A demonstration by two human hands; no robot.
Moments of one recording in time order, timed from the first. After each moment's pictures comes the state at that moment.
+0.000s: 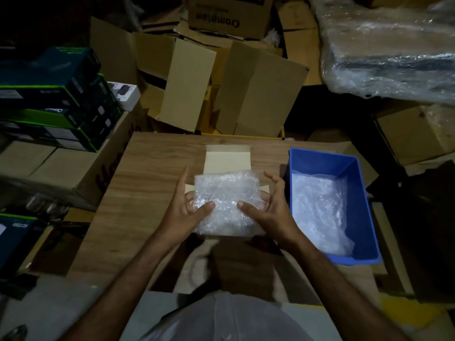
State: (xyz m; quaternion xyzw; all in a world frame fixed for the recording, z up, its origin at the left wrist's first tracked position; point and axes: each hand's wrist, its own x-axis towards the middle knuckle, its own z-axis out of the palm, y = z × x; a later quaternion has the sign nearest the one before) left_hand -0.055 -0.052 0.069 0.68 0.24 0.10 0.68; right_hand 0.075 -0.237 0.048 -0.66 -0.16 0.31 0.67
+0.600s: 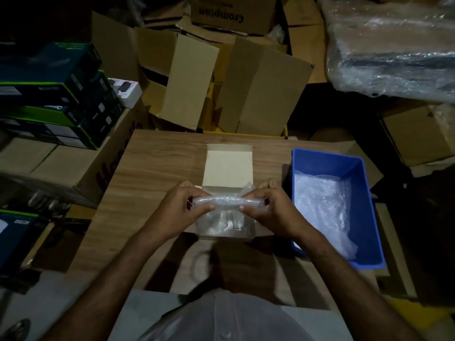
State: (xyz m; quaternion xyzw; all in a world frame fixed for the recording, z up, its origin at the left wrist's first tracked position) left_hand -0.044 -0.019 0.071 0.89 0.18 0.05 0.42; right_hand 0.107 -0.234 0.049 -0.79 -0.34 0.25 0.45
